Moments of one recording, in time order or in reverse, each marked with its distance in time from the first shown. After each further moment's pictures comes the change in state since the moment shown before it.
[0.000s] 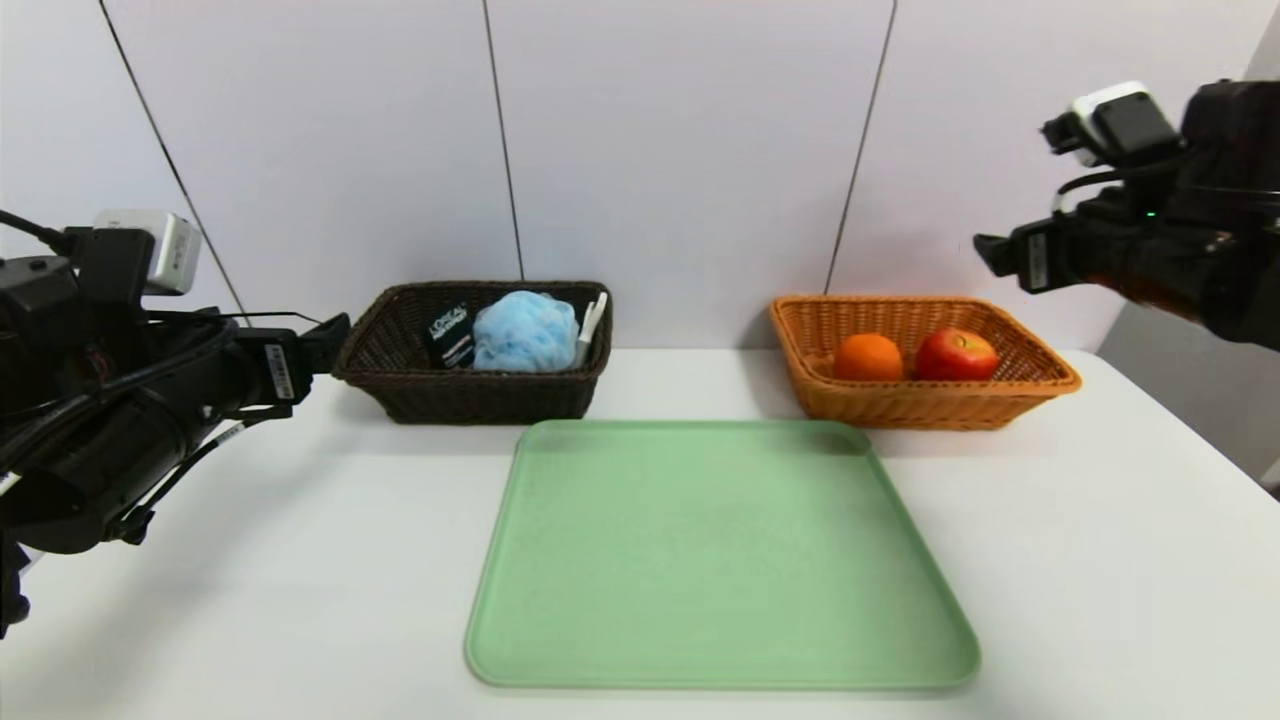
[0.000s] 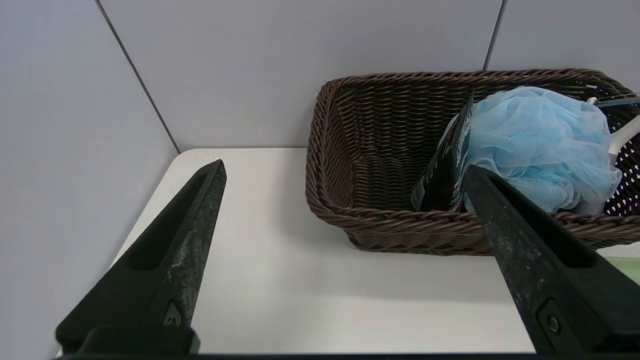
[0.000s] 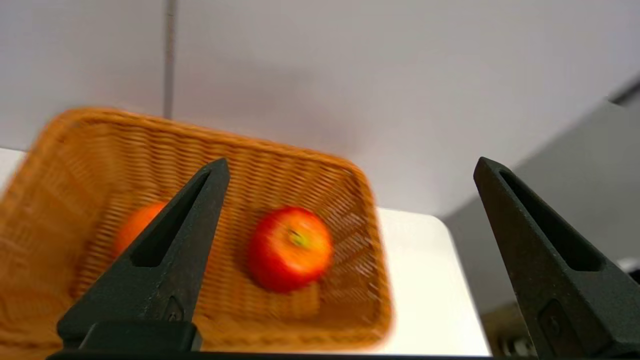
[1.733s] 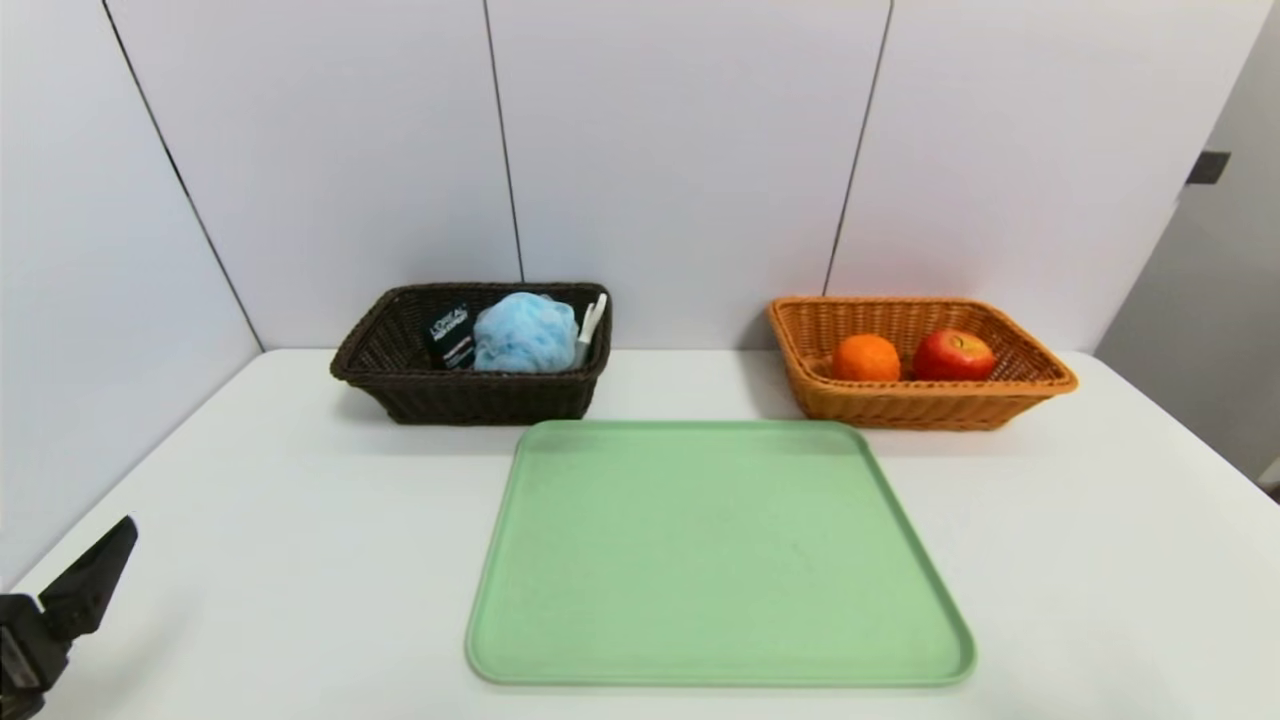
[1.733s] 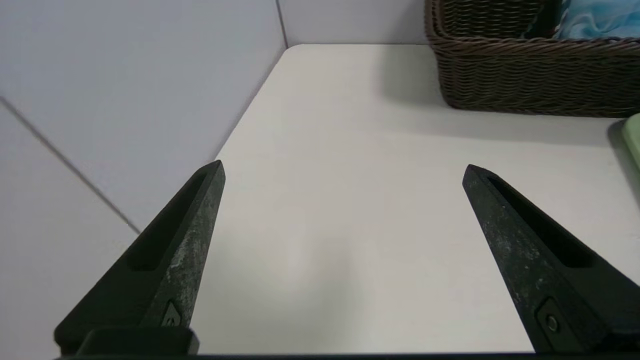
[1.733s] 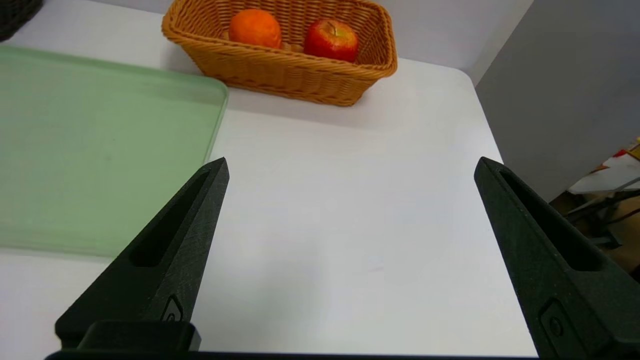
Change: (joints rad) left arm 0.148 -0.671 0.439 0.296 0.036 0.013; right arm -0.082 -1.065 0.574 0.538 0.282 0.164
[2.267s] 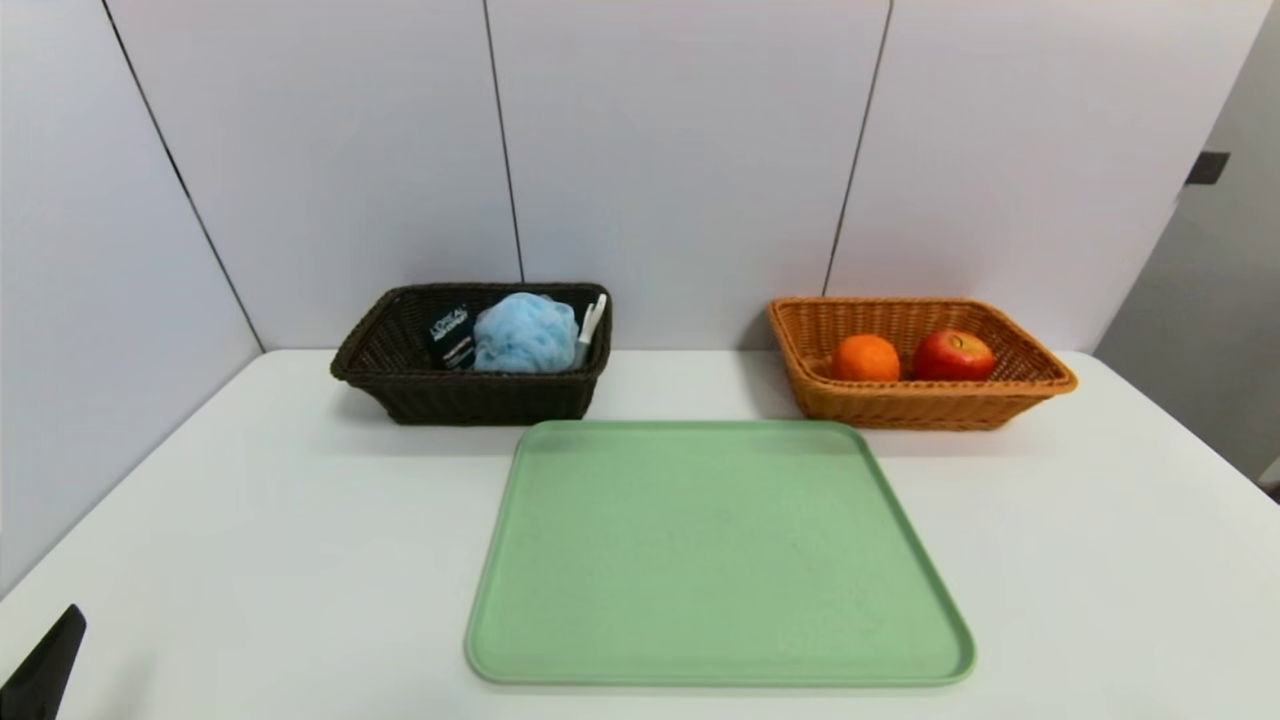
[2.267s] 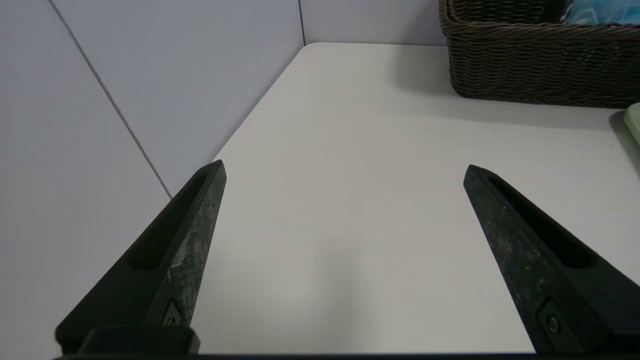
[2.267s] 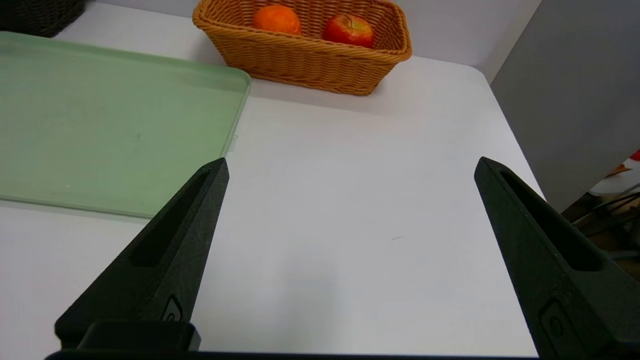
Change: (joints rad) left arm 0.073 -0.277 0.136 0.070 -0.053 -0.015; right arm -0.014 -0.243 0.110 0.059 0.050 0.019
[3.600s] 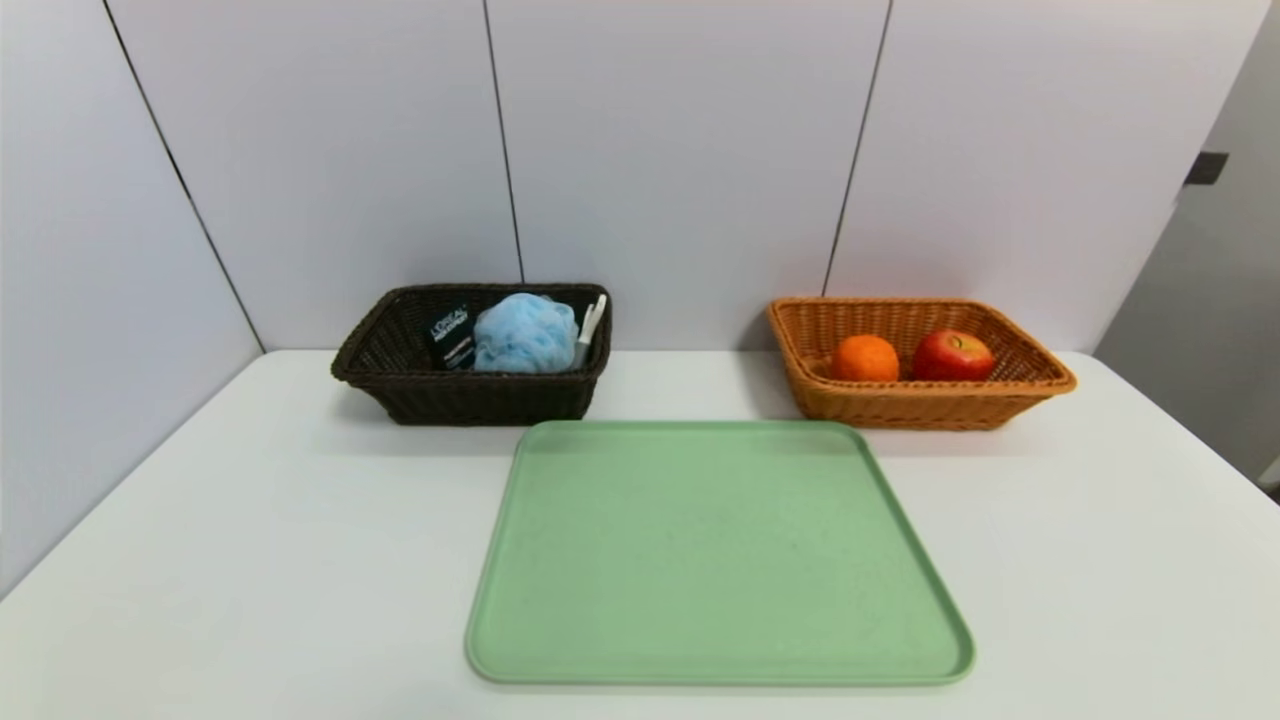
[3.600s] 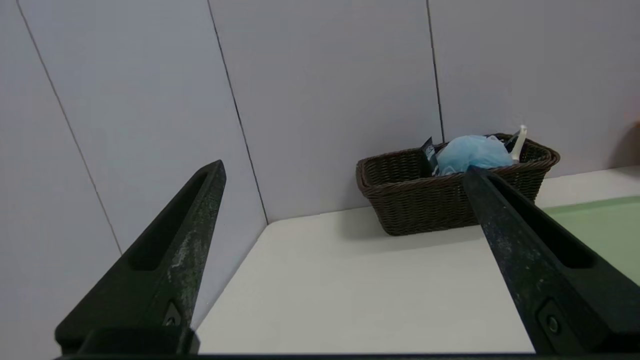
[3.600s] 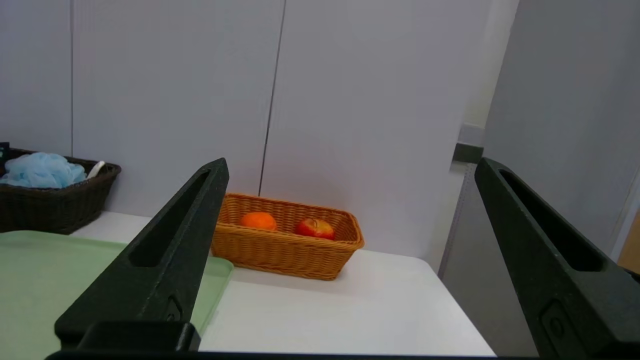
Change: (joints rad) left arm -0.039 -0.510 0.001 0.003 -0.233 0.170; right arm -0.010 -0.327 0.211 -0.507 0.018 -0.020
